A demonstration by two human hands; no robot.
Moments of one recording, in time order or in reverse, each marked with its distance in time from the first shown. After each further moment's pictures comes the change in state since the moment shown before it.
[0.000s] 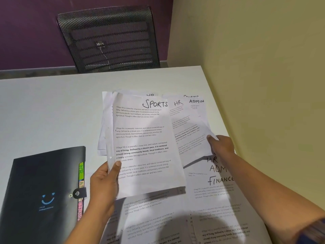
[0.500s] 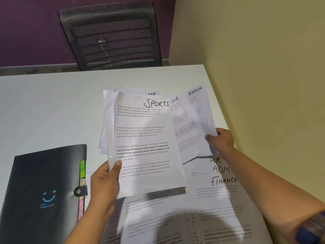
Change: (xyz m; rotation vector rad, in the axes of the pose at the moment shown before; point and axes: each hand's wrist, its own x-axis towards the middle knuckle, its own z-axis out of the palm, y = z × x) left_hand 0.001 -0.002 -0.002 -0.013 0.002 0.014; right_hand 0.006 -0.017 0.004 0.025 0.006 -0.070
